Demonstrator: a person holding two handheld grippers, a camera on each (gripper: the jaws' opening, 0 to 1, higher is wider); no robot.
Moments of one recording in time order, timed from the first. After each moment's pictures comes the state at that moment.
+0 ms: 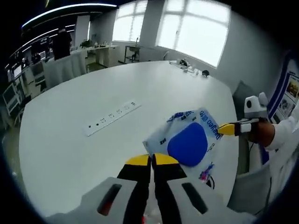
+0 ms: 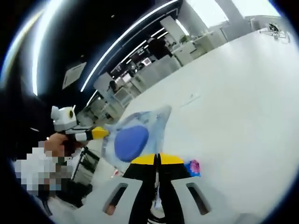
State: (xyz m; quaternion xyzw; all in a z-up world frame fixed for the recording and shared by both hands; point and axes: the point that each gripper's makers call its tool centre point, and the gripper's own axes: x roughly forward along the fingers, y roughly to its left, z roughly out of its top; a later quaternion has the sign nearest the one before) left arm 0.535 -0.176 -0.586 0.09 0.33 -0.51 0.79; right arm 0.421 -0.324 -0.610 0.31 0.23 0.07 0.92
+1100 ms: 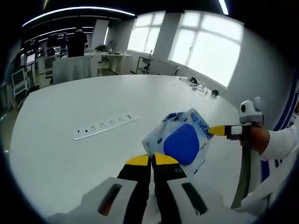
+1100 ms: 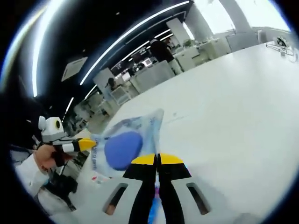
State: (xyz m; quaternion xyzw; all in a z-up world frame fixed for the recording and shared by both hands) left arm 0.538 -0.248 -0.599 0.01 0.31 -0.46 0.83; right arm 0.456 -0.413 -0.616 0.26 0.24 0.06 0.93
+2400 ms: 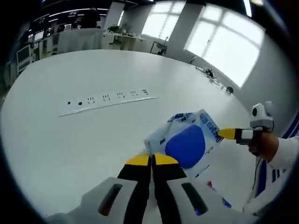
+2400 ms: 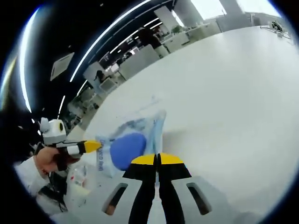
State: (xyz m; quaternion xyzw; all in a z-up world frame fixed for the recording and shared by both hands) left arm 0.593 -0.271 -0.721 -0.01 0.39 -0.41 0.82; right arm 0.502 -0.432 -0.719 0.29 0.30 0.04 0.91
